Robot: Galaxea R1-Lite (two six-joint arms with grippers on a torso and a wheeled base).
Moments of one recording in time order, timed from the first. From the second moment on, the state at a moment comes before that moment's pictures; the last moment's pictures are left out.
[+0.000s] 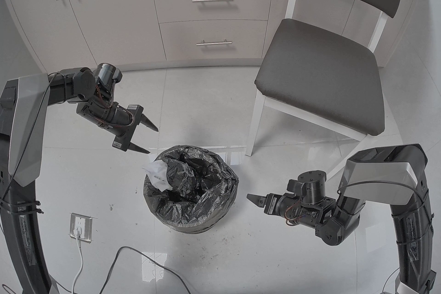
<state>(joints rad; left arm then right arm) -0.10 2.31 -2.00 0.74 -0.54 -1.29 0.49 2.47 -0.76 -1.26 0.10 0.57</state>
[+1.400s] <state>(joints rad) -0.38 2.41 -2.00 0.79 0.13 -0.65 0.49 2.48 -0.77 -1.29 0.10 0.58</state>
